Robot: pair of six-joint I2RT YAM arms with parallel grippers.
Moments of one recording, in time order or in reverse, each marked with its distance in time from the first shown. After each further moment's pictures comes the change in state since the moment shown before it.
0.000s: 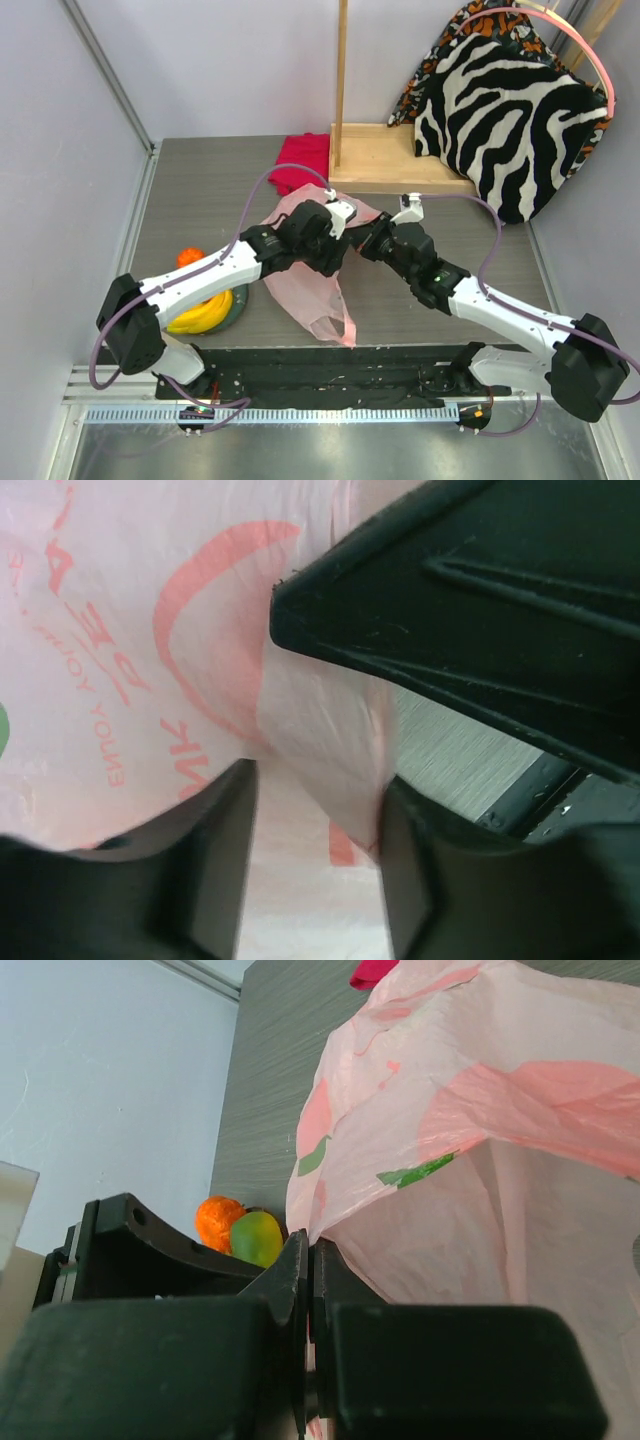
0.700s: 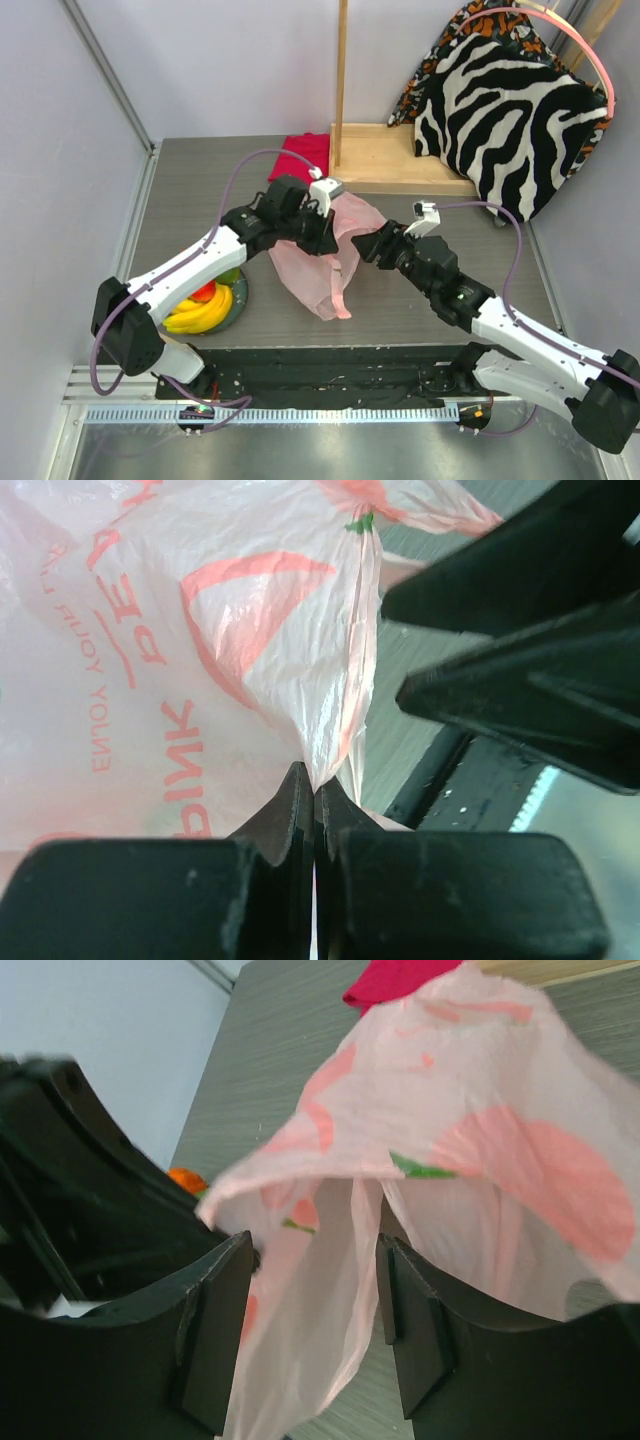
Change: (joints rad) left arm 0.140 -0.012 0.066 -0.010 0.347 -0.050; right arm 0.002 -0.219 -0.078 -0.084 0.014 -0.212
